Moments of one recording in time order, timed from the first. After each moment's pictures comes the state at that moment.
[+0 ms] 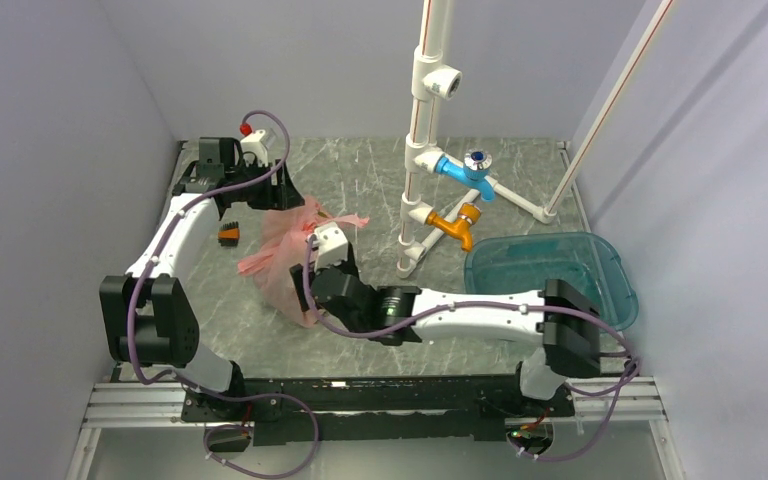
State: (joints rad) left arm -0.04 1.53 1.28 -0.49 0.58 -0.07; right arm 1.34 1.60 1.20 -0.04 0.66 0.45
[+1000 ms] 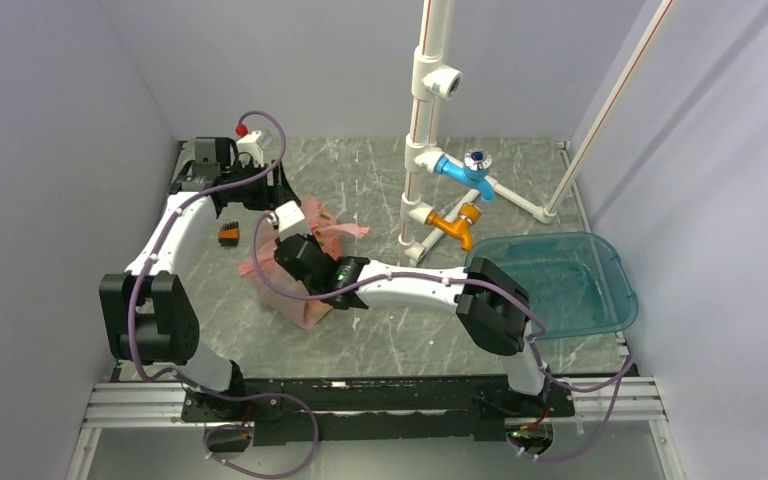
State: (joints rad) left arm -0.02 1.54 1.29 -0.52 0.58 -0.05; right arm 1.19 2.02 1.57 -0.06 0.60 0.24
